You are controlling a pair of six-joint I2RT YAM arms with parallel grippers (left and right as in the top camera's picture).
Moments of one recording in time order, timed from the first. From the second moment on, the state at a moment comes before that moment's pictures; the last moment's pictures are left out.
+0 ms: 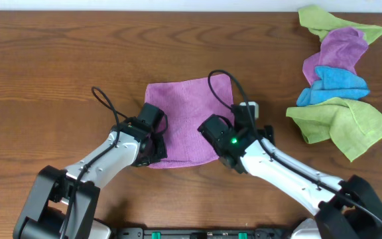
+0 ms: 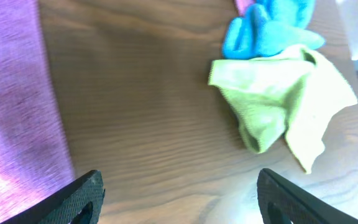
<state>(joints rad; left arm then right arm) -0.43 1.59 0.76 -0.60 0.12 -0.64 0.73 1.58 0.92 -0.80 0.84 0.69</state>
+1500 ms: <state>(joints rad) -0.34 1.41 0.74 -0.71 0.15 -0.45 0.66 1.30 0.95 -0.85 0.21 0.58</state>
